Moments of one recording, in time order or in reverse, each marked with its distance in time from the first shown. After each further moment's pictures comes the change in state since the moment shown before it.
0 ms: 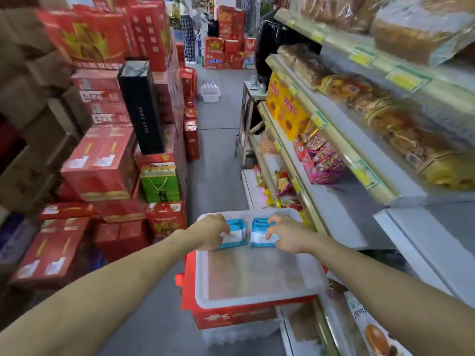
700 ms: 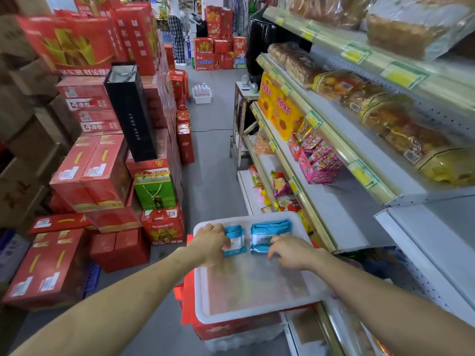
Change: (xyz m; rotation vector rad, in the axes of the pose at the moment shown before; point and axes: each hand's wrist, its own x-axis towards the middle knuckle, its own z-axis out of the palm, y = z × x) left_hand 0.021 -0.009 0.035 0.110 0.030 -0.054; right_hand 0.008 0.010 0.037 -0.022 -0.023 -0.024
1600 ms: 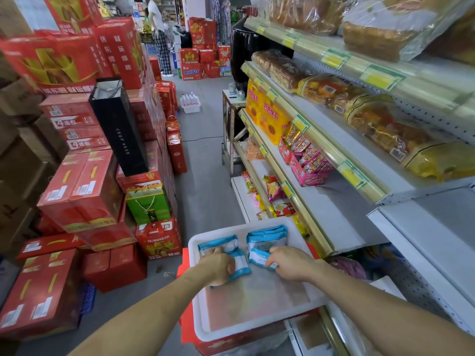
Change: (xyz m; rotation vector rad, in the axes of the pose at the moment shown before) left_hand 0.015 0.024 0.024 -0.086 -0.185 -0.034; right_hand -0.004 -0.005 0.015 0.066 0.034 0.085
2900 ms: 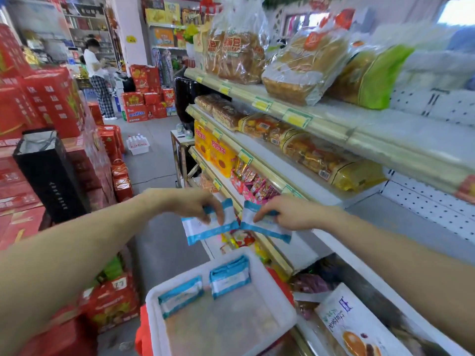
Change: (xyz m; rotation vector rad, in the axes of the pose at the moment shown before) left_hand -0.001 0.056 -0.284 0.064 -0.001 0.620; right_hand -0.116 0.034 -0.210 0.102 0.306 0.104
